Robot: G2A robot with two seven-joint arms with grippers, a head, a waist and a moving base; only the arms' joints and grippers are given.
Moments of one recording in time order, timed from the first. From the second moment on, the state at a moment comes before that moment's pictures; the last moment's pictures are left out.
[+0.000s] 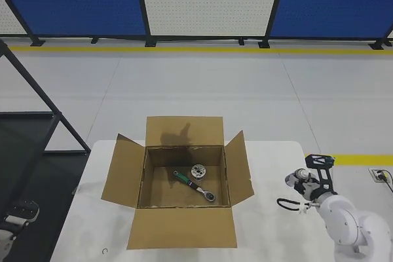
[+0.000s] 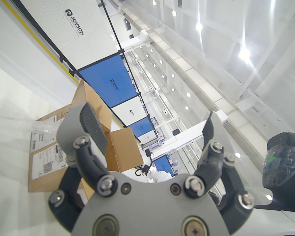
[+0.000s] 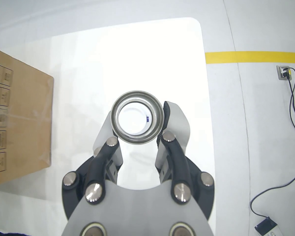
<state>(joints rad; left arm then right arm) 1.75 -1.18 -2.21 -1.98 -0.61 -0.43 -0.59 -1.09 -1.29 1.64 -1.79 -1.17 0.03 0.92</state>
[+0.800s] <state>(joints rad) 1.75 -1.18 -2.21 -1.98 -0.61 -0.43 -0.59 -0.83 -1.29 1.39 -2.02 -1.17 0.01 1.06</state>
